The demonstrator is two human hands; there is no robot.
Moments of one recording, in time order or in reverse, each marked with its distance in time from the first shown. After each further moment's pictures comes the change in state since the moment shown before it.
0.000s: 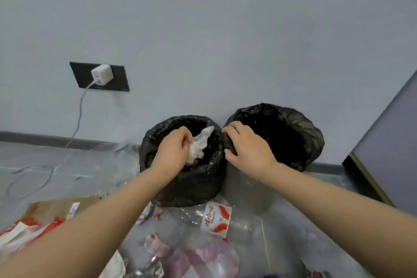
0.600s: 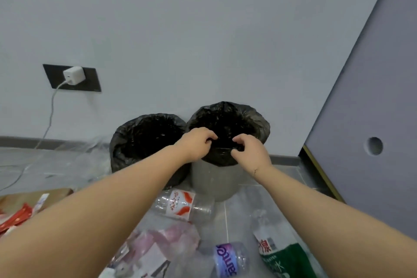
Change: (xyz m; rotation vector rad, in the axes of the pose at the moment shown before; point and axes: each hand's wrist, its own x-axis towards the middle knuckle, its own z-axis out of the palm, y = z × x) left_hand -0.008 0.108 0.080 0.255 -0.409 0.316; right_hand -0.099 0.074 -0.030 0.399 0.056 0.503
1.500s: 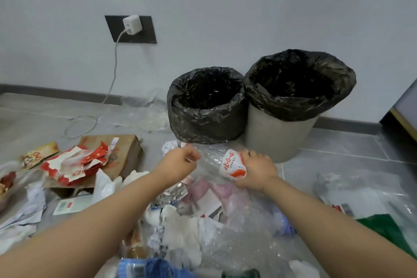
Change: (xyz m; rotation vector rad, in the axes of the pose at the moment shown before) left_hand -0.196 -0.129 0.065 -0.322 0.020 -0.543; right_hand -0.063 0.021 0.213 -0.471 -0.434 -0.267
